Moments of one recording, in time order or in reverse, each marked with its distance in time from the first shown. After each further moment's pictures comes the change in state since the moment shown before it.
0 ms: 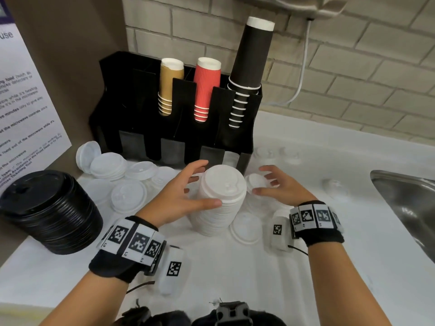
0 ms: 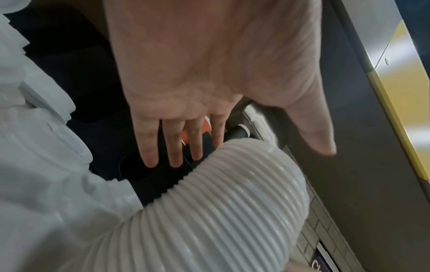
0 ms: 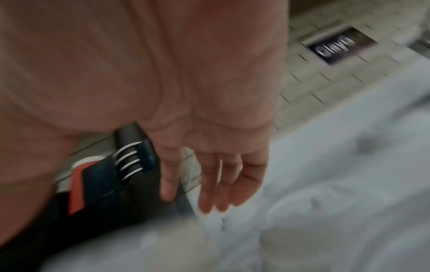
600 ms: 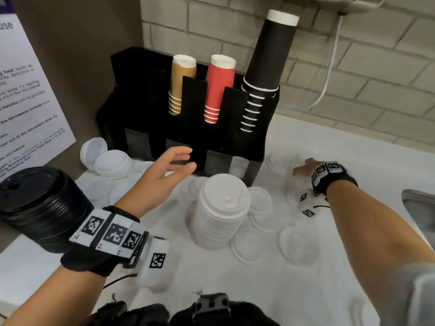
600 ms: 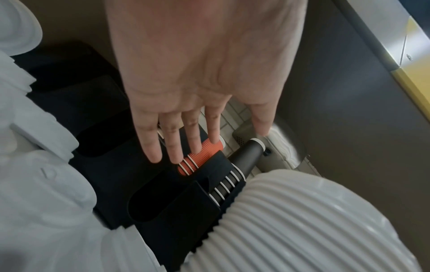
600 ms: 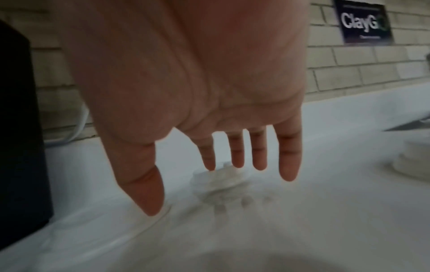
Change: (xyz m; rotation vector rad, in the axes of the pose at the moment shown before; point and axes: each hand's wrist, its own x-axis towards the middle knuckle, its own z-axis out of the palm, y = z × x) left_hand 0.018 0.003 -0.026 -0.037 0.279 -0.023; right_hand 0.149 0.044 -0.078 -0.637 0.044 0.528
